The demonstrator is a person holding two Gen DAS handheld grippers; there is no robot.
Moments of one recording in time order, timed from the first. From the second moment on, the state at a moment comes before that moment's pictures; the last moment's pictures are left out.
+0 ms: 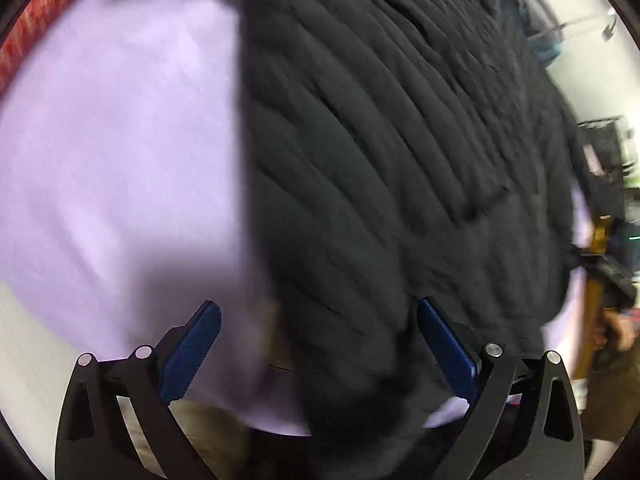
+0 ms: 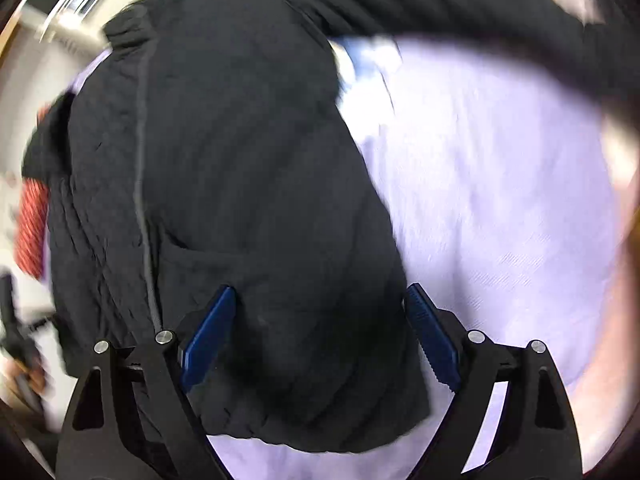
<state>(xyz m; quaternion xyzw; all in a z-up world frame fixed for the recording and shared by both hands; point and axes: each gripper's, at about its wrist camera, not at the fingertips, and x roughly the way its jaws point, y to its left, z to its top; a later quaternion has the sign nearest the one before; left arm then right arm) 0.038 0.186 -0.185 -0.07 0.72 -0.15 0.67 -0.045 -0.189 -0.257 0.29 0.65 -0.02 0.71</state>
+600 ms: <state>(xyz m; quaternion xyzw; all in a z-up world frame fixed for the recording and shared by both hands) 0.041 0.193 -0.142 0.02 0.72 -0.18 0.67 -0.127 -0.144 -0.159 0.24 0.65 0.09 0.72</state>
